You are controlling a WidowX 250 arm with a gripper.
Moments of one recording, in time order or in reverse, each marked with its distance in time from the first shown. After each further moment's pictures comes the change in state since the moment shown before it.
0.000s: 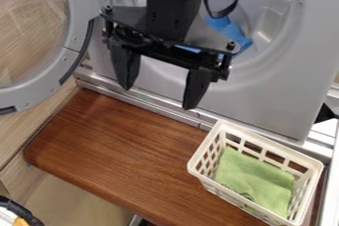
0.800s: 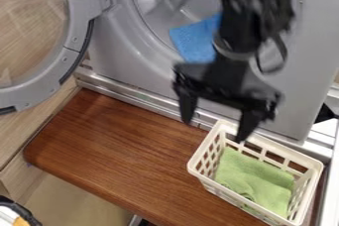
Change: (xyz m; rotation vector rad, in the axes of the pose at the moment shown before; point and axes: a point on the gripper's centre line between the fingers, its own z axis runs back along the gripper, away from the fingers) arm 0.032 -0.062 -0.083 -0.049 0.006 -0.043
